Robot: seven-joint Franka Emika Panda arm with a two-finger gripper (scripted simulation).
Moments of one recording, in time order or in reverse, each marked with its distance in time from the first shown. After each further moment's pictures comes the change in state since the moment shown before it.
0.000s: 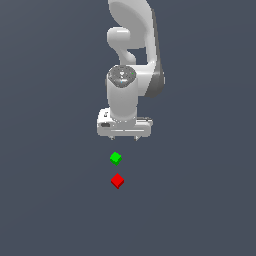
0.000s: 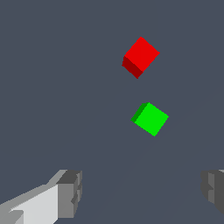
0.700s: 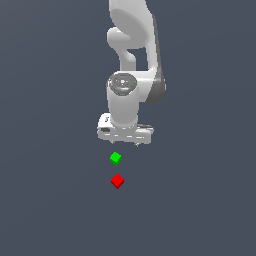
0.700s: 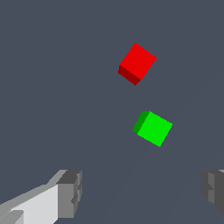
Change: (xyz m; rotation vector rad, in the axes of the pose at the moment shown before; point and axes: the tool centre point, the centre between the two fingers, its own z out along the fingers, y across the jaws) arm 0.018 -0.003 0.011 0.001 0.003 0.091
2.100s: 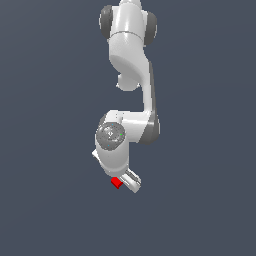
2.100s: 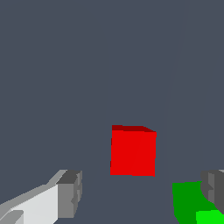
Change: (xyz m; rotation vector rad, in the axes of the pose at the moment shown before) arm 0.114 0.015 0.067 0.008 0.019 0.581
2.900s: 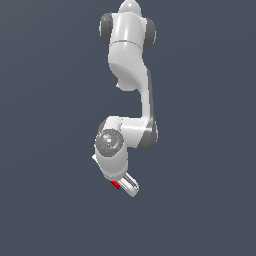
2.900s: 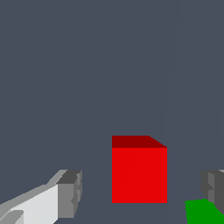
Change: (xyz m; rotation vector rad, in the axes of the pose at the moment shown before) arm 0.008 -0.001 0.020 0.002 0.003 0.039
